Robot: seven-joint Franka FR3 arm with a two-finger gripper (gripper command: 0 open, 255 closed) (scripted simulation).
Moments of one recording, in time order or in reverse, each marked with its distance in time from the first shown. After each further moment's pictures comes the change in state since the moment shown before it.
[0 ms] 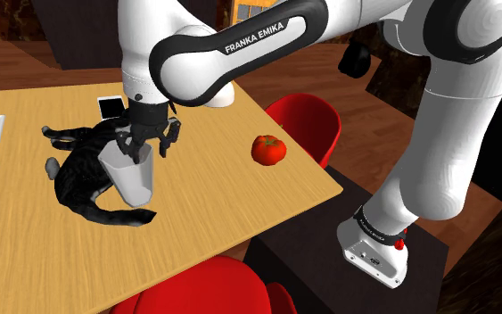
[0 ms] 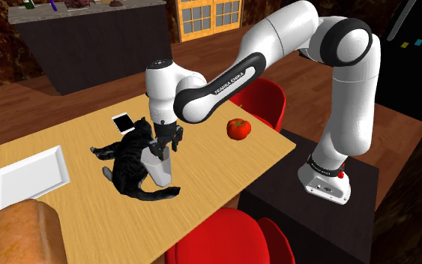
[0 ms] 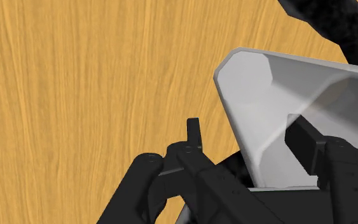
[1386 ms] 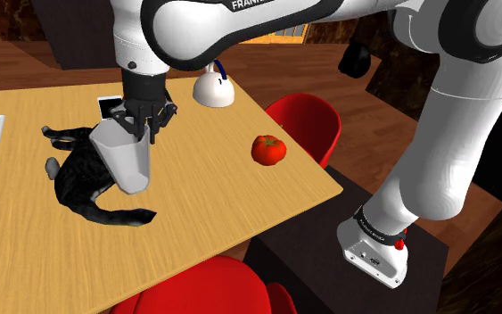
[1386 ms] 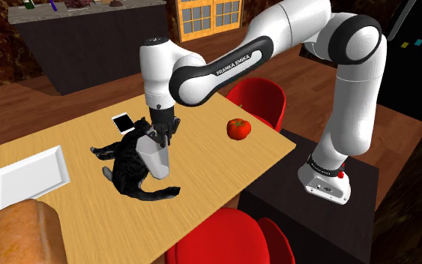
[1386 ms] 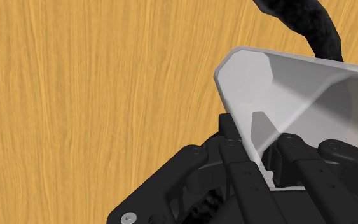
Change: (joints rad) arm -0.009 -0.050 0.014 0.085 0.031 -0.129 -0.015
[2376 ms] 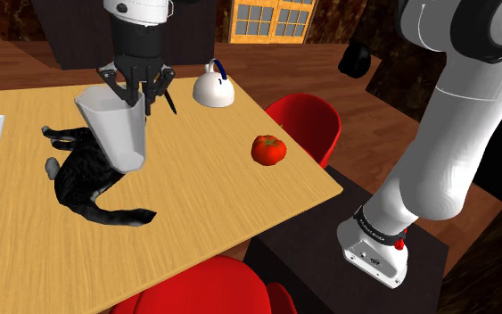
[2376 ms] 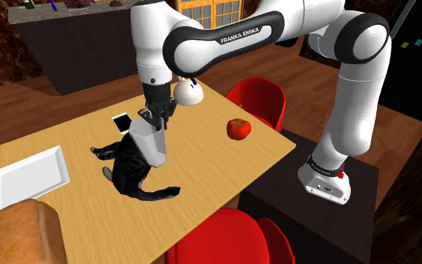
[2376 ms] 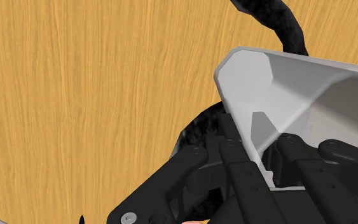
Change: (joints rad) arm 0.002 -0.035 0.011 0.161 0.021 -0.190 -0.005
